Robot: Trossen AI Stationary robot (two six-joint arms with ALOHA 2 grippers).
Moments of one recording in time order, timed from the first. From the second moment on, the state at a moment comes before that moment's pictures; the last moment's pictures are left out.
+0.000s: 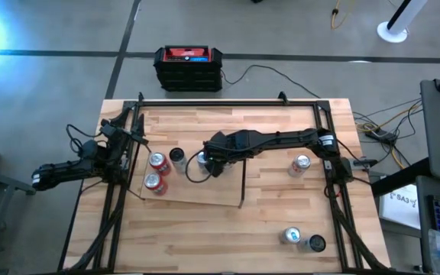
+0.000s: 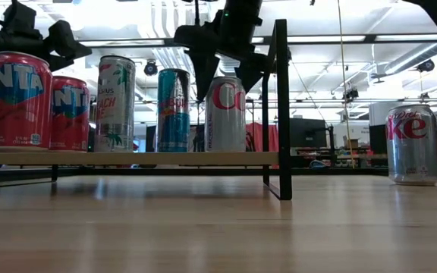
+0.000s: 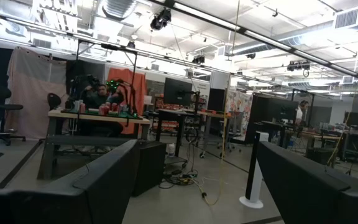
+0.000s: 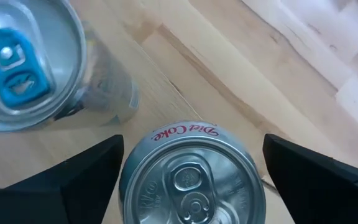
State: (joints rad) left arm 0.17 0.00 0.03 0.50 -0.89 0.27; right arm 0.01 2.09 1.99 -1.14 0.29 0.75
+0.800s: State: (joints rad) left arm 0.17 0.00 0.03 0.50 -0.89 0.27; right arm 0.00 2.09 2.17 -1.34 0.03 0.16
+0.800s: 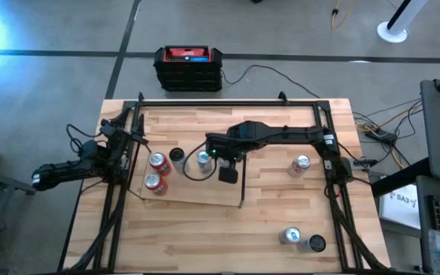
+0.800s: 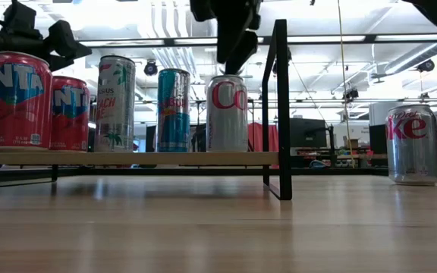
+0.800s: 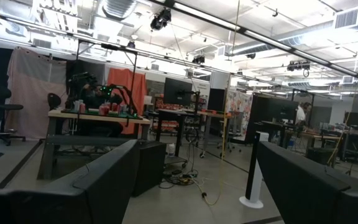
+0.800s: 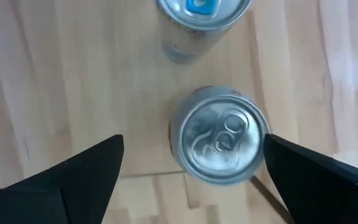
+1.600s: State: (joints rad) left arm 0.17 0.00 0.03 0.50 -0.90 0.27; right arm -0.03 2.09 2.20 -1.41 -0.03 -0.66
